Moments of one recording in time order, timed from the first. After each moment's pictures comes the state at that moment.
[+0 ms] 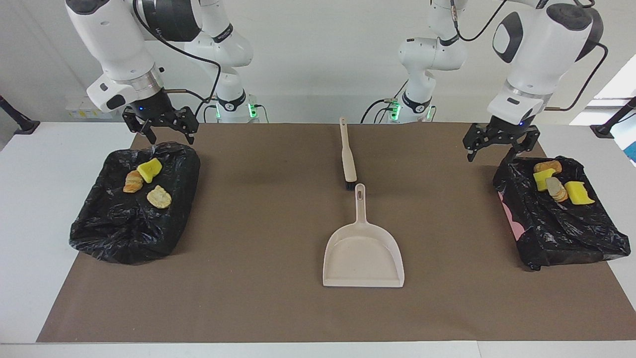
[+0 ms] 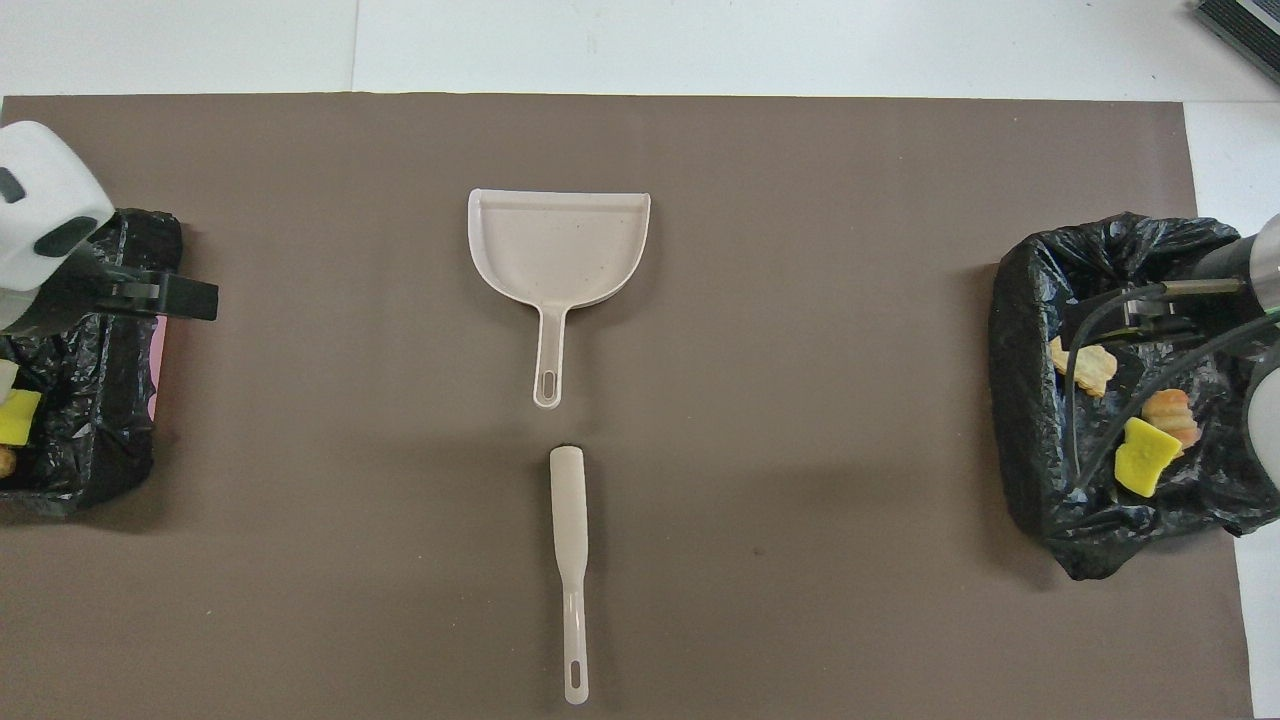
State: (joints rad) left arm -0.20 -0.04 0.10 -1.68 0.03 1.76 0.04; right arm -0.08 0.00 0.10 -1.62 0.00 1.60 0.04
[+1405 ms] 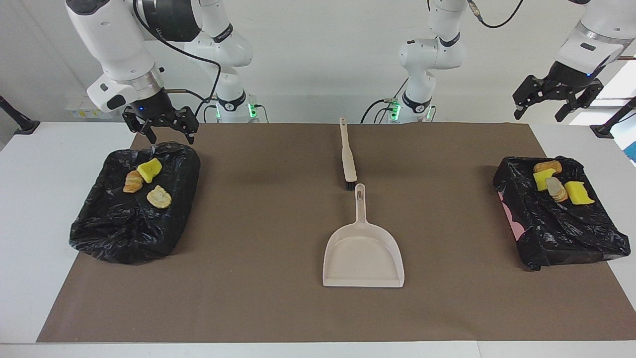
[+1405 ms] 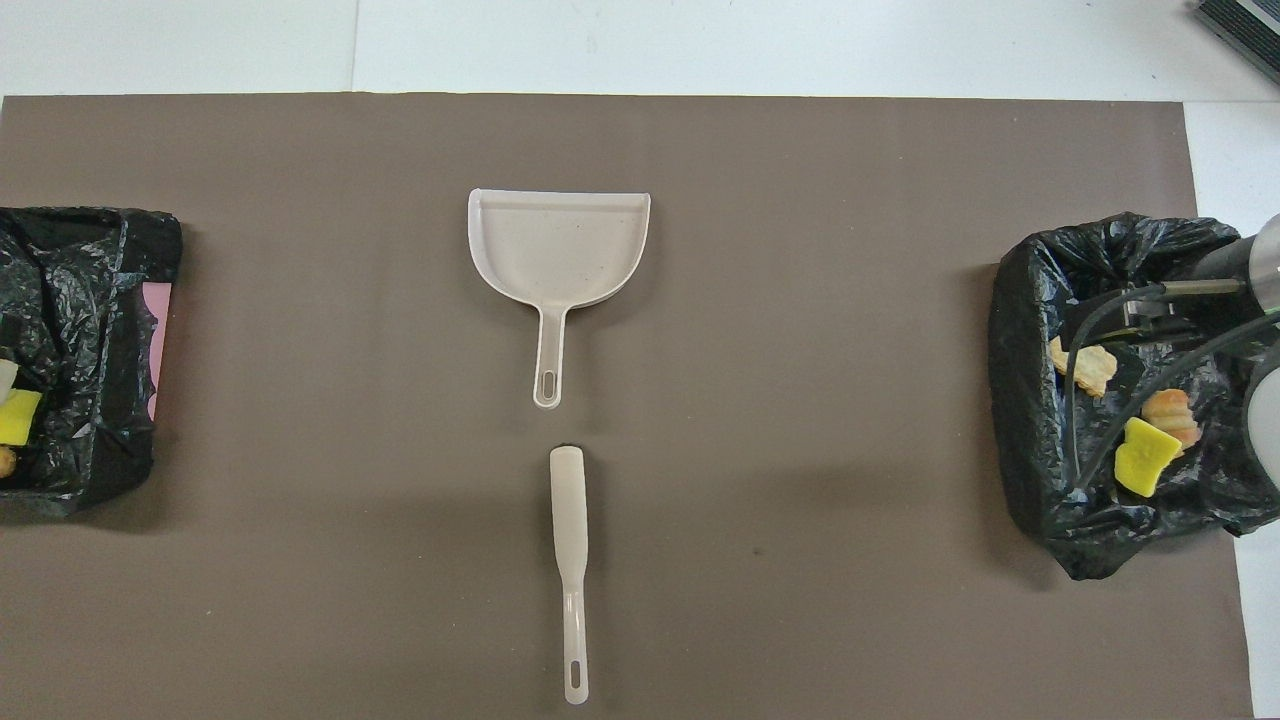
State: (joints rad) left arm -0.07 0.02 0.10 -1.39 0.01 1.42 0.19; right arm -0.08 0.00 0.10 -1.62 0.00 1.60 0.04
